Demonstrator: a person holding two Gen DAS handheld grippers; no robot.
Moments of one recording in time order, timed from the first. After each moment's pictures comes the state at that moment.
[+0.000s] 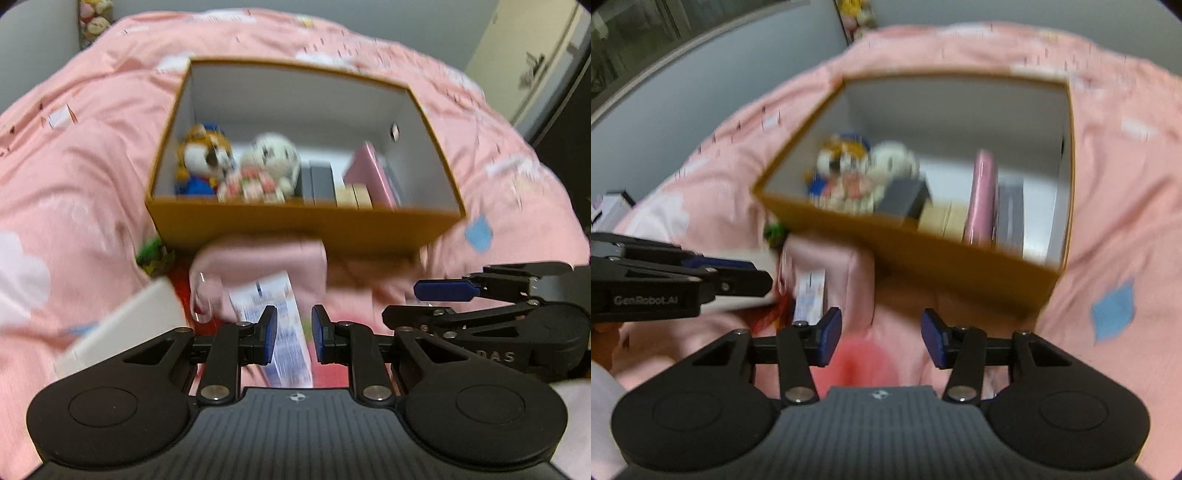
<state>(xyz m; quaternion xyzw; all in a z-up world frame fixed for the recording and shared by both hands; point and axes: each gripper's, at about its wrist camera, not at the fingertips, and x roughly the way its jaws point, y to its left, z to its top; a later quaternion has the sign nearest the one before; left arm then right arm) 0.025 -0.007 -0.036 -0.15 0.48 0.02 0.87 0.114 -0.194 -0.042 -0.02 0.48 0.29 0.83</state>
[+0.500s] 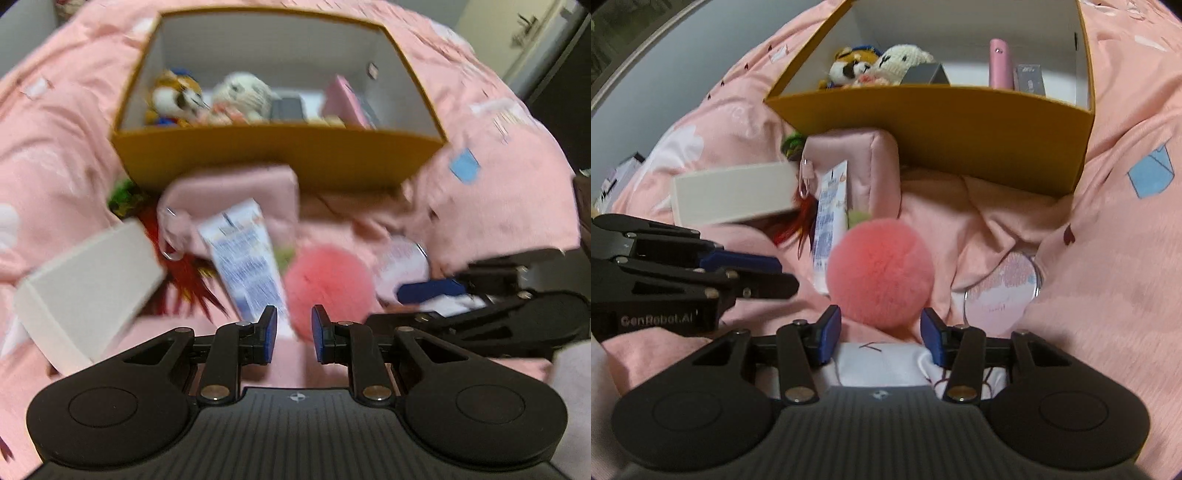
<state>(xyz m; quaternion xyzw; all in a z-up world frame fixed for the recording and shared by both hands) 0.014 -0.031 -0.052 -0.14 0.52 0.01 0.84 0.089 -0.206 -0.066 0.02 0.54 0.30 0.78</state>
